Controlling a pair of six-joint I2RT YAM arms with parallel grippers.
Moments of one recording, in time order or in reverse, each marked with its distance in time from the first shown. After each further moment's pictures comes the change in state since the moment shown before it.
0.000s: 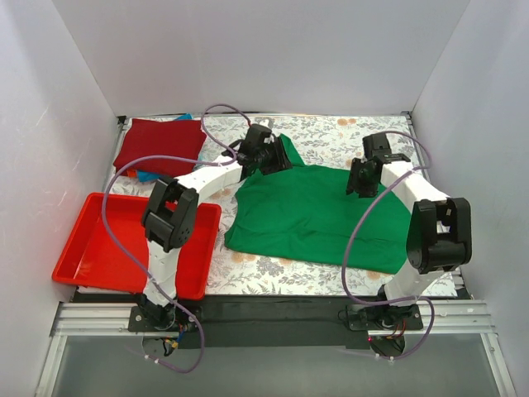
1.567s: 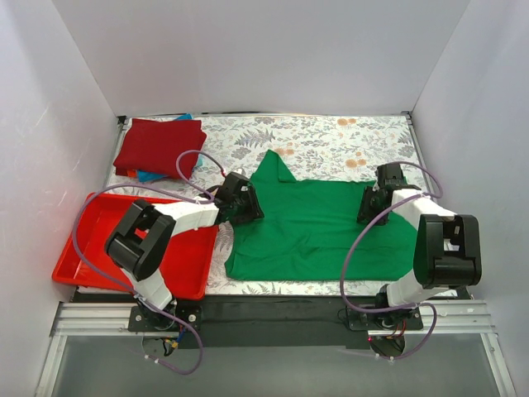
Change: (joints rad) left arm -0.014 -0.319 -0.646 0.098 -0.079 -0.083; right arm -0.142 -0.124 -0.346 0.154 -0.040 -0.058
